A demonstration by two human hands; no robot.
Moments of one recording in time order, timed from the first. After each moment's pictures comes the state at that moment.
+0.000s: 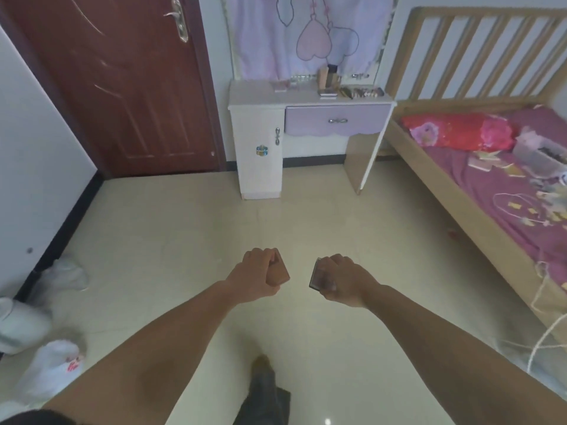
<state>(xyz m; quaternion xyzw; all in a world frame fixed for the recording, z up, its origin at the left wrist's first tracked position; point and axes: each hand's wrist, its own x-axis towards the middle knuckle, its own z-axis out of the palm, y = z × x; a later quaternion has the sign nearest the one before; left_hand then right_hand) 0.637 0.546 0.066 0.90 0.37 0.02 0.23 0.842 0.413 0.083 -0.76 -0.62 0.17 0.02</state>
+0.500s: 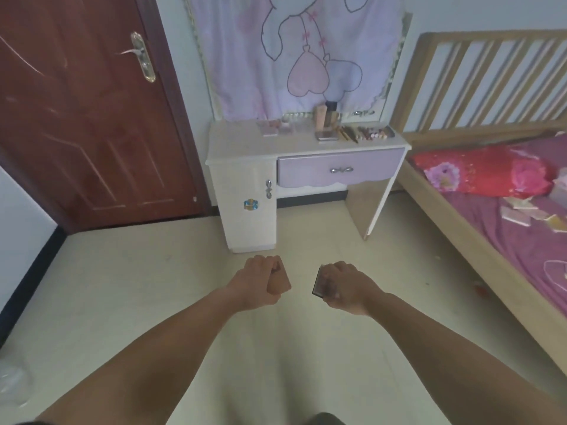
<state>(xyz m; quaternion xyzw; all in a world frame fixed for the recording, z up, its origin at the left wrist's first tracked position) 0.850 0.883 0.085 0.91 0.33 0.00 0.24 1.053 0.738 0.094 -0.78 -0.60 0.17 0.03</state>
